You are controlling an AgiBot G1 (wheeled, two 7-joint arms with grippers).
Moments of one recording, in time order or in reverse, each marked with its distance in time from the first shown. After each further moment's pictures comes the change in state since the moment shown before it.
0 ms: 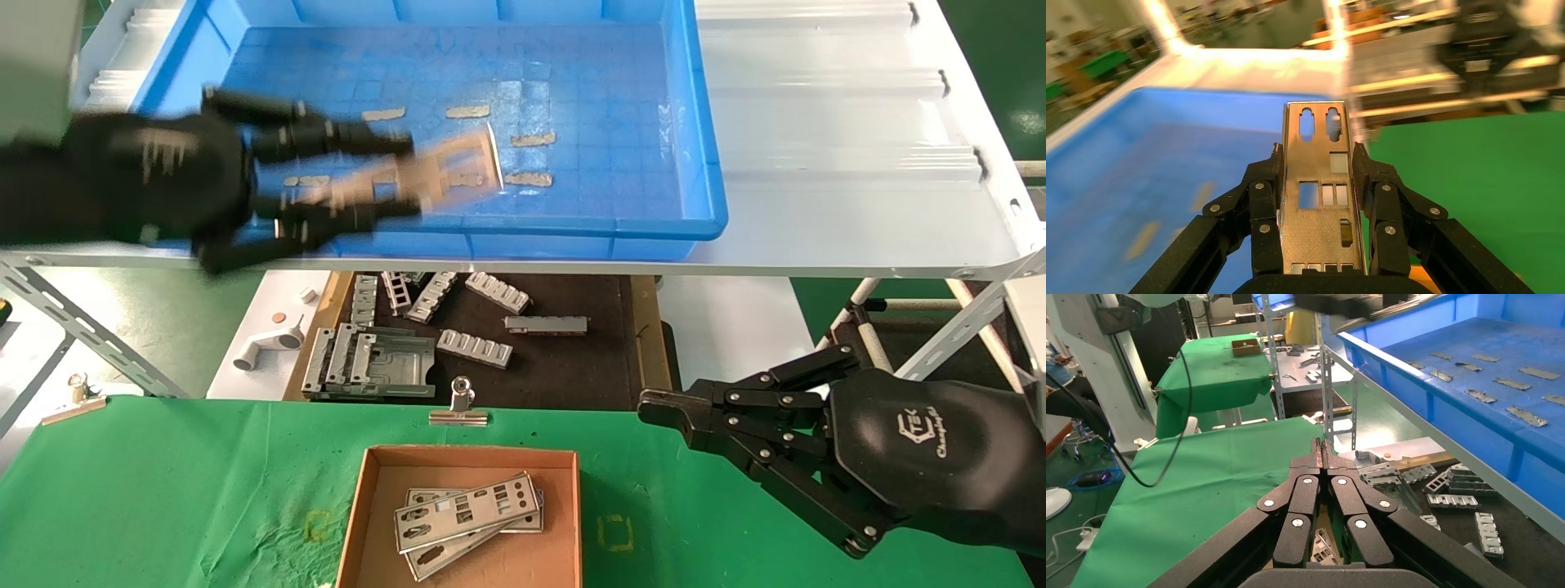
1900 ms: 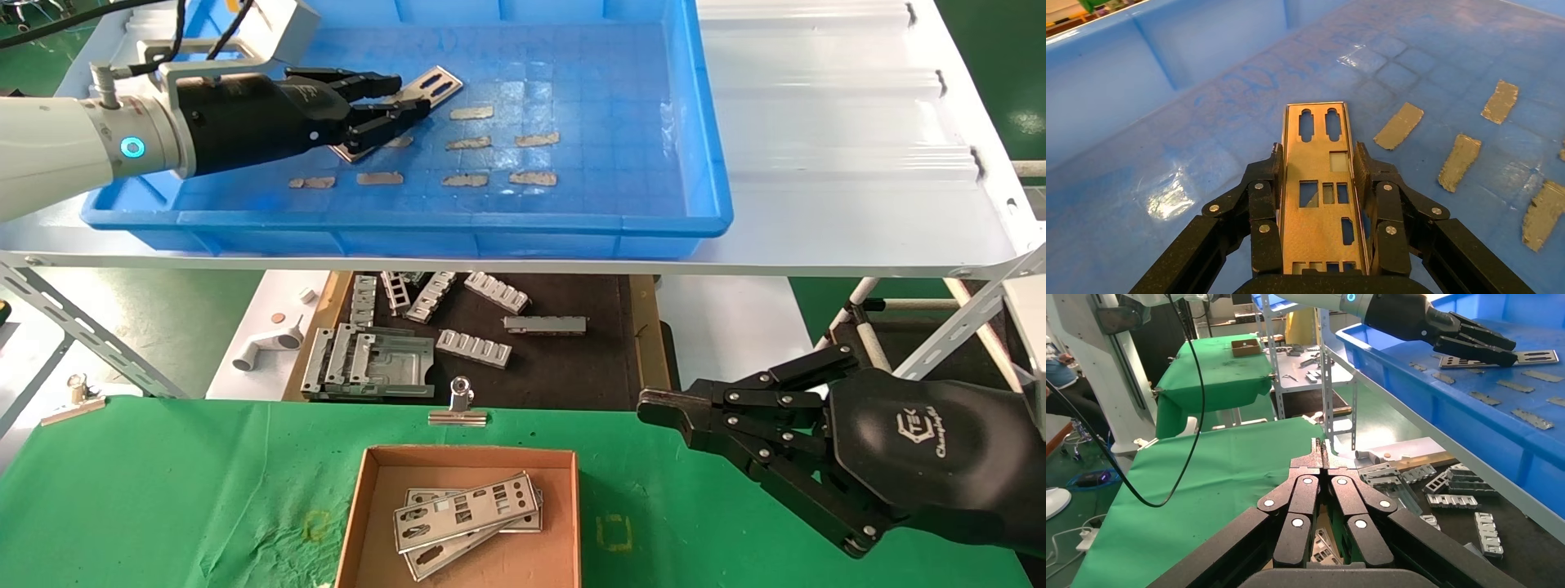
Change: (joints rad) left arm -0.152 0.380 -0.102 0.633 0.341 -0.532 0.075; right arm 0.000 0.000 0.000 0.000 0.000 0.000 0.000
